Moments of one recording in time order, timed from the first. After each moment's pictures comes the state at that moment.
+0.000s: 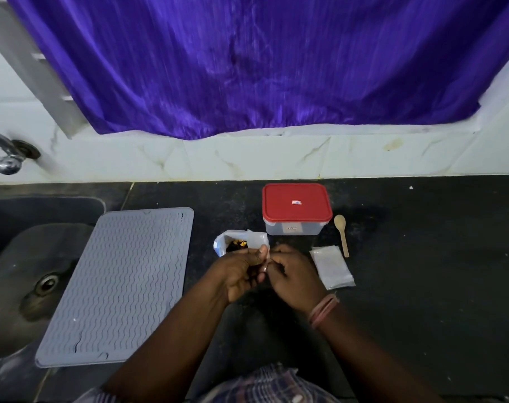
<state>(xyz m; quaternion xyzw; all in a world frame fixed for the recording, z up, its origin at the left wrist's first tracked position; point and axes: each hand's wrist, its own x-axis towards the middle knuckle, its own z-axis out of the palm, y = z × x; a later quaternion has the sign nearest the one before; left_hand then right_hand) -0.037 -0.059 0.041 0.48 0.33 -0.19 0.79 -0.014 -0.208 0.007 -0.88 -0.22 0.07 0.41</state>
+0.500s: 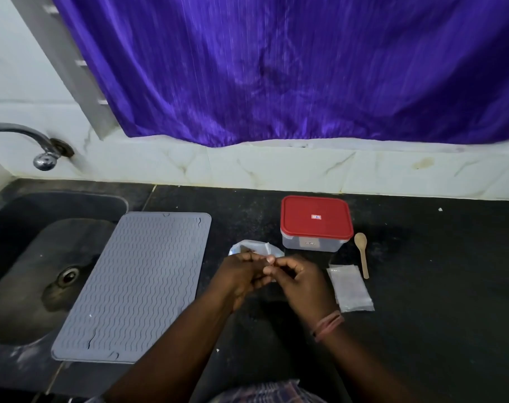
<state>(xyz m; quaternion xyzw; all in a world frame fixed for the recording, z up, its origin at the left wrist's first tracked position) -0.038 -0.043 0.049 0.53 0.32 -0.10 0.78 -0.012 -0.189 0.020 -0.82 -0.13 0.10 0.55</state>
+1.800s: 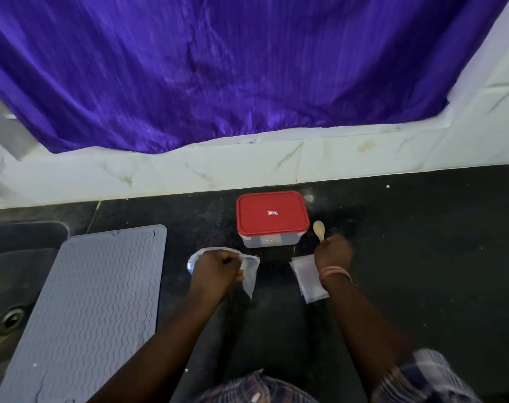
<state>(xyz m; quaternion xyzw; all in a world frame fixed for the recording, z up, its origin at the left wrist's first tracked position) -0.006 -0.067 0.042 0.81 0.25 -0.07 0.52 0.115 -0.301 -0.060 -0.90 0.24 -0.02 0.36</state>
